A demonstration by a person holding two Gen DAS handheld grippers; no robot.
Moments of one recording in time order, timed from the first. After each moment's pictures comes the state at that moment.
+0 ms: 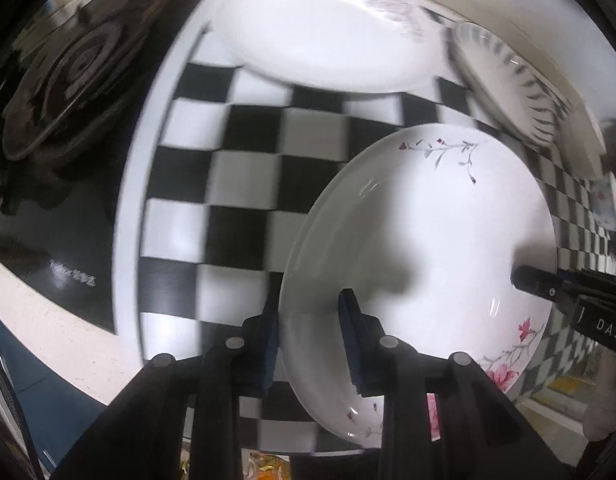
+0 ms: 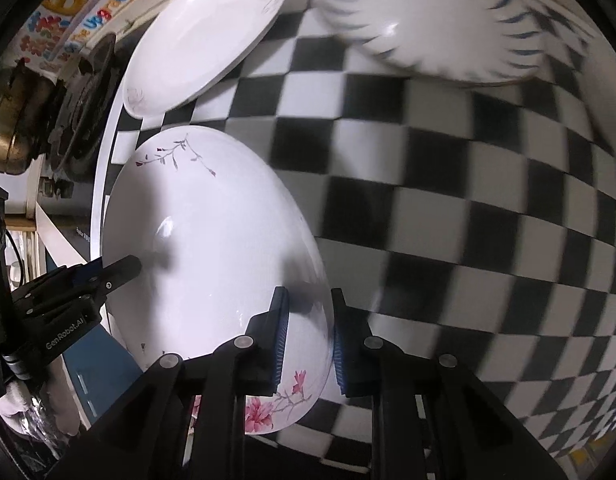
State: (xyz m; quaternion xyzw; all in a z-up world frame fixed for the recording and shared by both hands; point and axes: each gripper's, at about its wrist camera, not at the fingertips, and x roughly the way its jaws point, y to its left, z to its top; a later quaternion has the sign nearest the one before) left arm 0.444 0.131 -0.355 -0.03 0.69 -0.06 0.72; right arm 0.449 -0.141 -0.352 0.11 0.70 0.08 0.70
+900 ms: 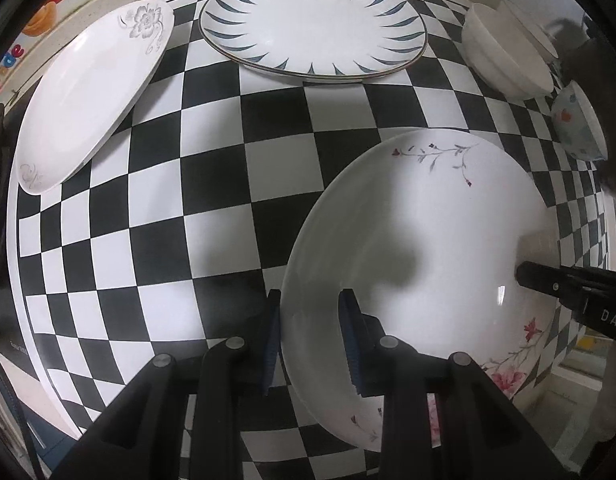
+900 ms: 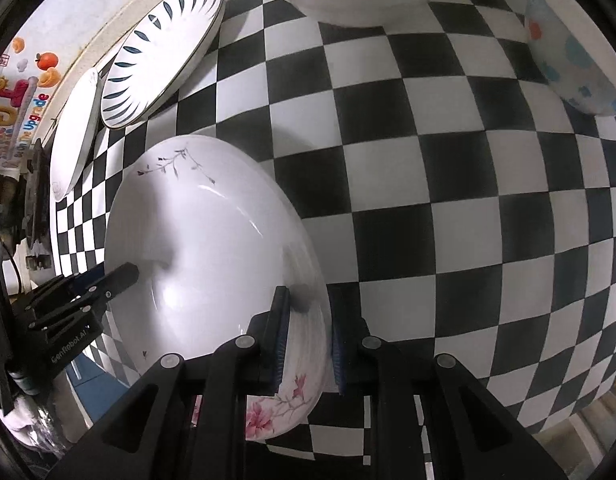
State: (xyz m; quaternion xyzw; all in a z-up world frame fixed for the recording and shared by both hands) left arm 0.445 -0.028 -0.362 0.07 0.69 -0.14 0.71; right arm 0.395 -0.317 -0.372 0.21 0.69 -0.02 0.69
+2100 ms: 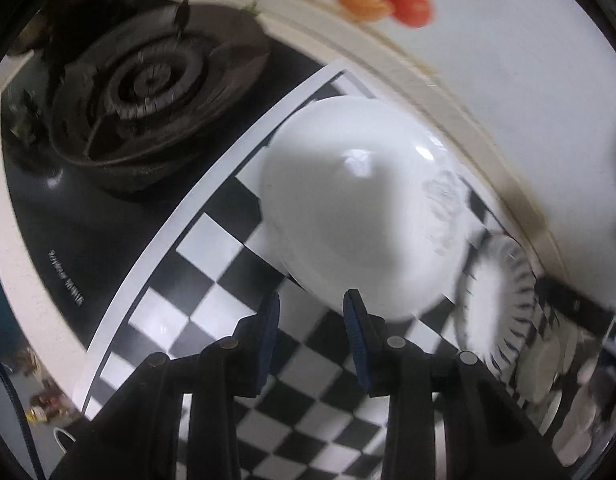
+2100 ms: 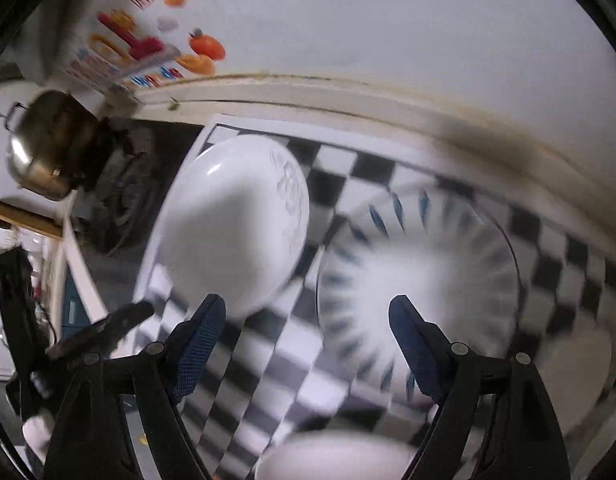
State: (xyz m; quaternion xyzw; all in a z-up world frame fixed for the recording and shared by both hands) left arm 0.528 0.165 -0.331 -0.24 0.60 0.12 0.75; right arm 0.668 -0.118 -0.311 0.04 0.65 0.19 0.74
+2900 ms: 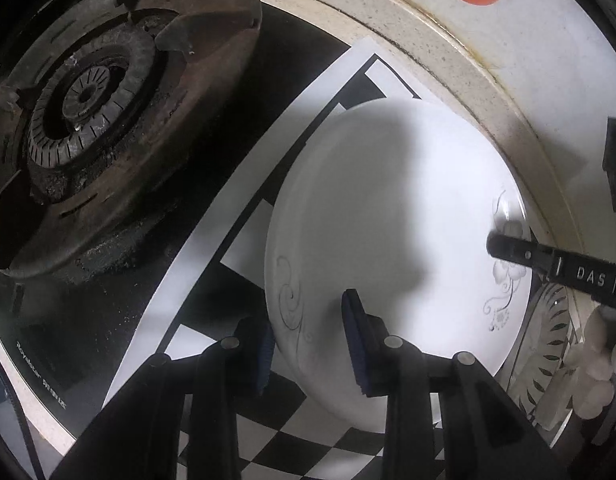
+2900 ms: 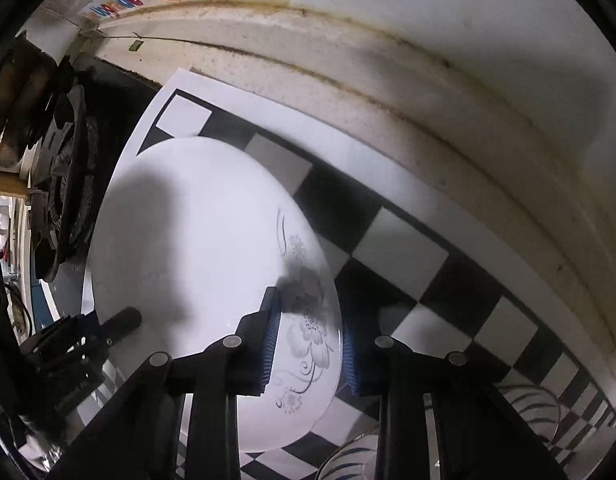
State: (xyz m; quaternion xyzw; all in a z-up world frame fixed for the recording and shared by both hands) left arm 0.593 0.187 -0.394 -0.23 0.63 0.09 0.73; right arm 0.767 -0.038 -0.417 -0.04 0.71 0.21 0.67
